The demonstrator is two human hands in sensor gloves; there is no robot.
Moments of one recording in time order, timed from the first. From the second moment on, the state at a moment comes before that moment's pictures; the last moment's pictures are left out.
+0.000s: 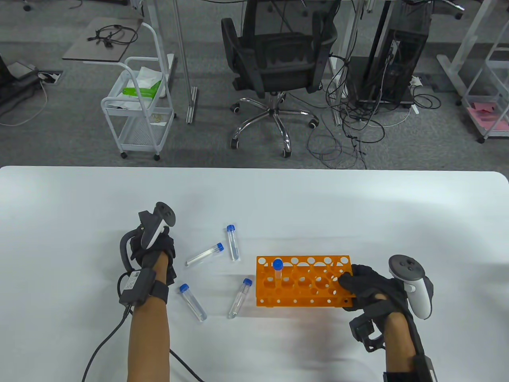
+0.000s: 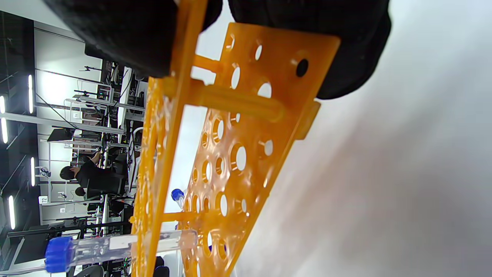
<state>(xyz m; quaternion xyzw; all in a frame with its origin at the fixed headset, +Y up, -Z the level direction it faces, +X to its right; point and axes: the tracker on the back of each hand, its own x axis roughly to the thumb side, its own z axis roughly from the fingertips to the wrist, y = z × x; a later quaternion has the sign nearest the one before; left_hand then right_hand) -0.264 -0.769 -0.470 -0.12 0.25 0.05 0.96 0.266 -0.711 -0.328 -0.11 0.24 0.80 0.54</state>
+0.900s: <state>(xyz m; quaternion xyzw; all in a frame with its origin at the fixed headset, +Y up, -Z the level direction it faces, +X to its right) -0.240 -0.628 -0.380 0.02 0.14 0.07 0.99 0.250 -0.702 -0.334 -0.07 0.25 0.80 0.54</state>
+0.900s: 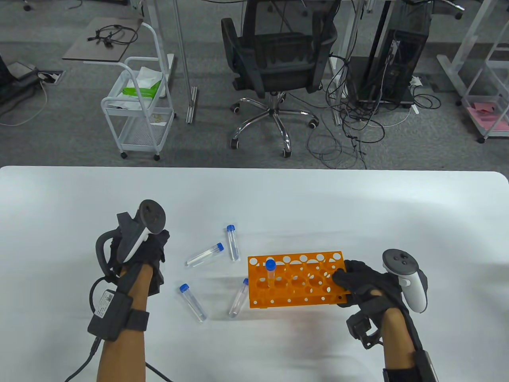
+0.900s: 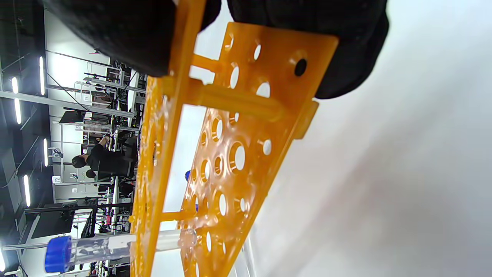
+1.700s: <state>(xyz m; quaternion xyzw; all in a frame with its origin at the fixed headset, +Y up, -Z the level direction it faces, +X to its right) -0.148 -0.602 -0.316 0.14 -0.03 0.17 0.98 0.238 -0.709 -0.333 -0.07 0.26 0.80 0.53</state>
